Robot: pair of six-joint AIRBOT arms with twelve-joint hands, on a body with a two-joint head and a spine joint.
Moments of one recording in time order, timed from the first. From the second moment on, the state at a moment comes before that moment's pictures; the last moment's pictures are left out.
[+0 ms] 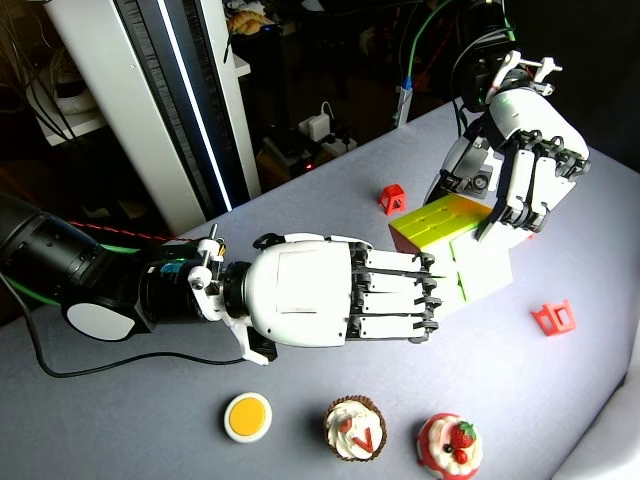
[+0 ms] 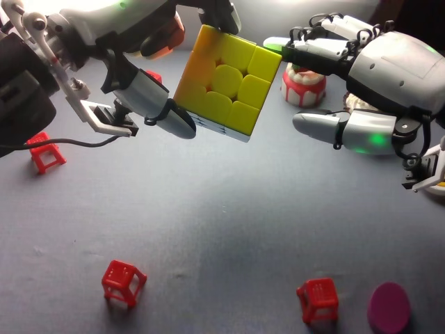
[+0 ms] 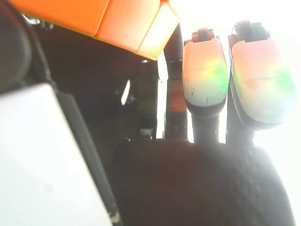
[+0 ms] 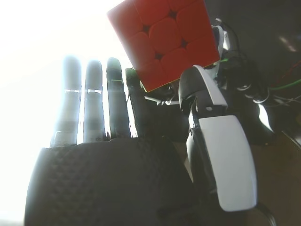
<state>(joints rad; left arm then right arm) 0.56 -1.14 1.35 0.21 -0.78 0.45 -0.78 -1.17 1.33 -0.17 0.92 -0.62</state>
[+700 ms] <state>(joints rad) 0.57 -1.13 1.35 0.16 -0.79 0.46 -0.79 -1.14 1.25 -0.23 1.00 -0.62</state>
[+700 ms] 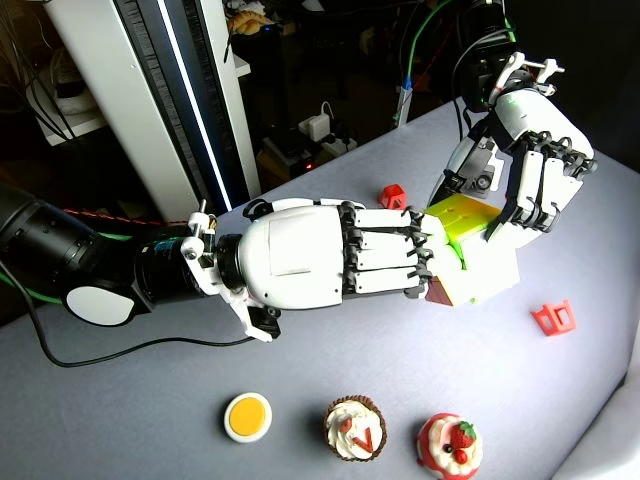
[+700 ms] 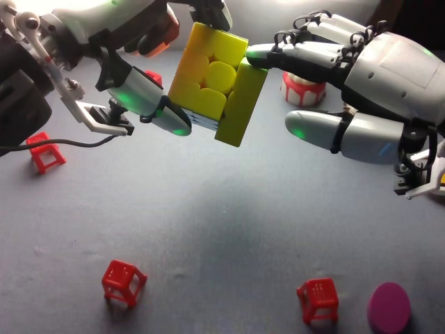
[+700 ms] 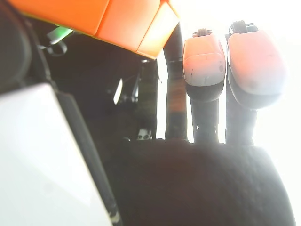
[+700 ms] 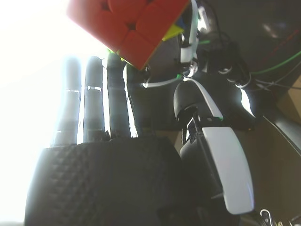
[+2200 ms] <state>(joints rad) 0.61 -1.14 1.36 0.12 -0.77 0.47 -0.83 -1.06 1.13 -0.30 1.08 -0.62</state>
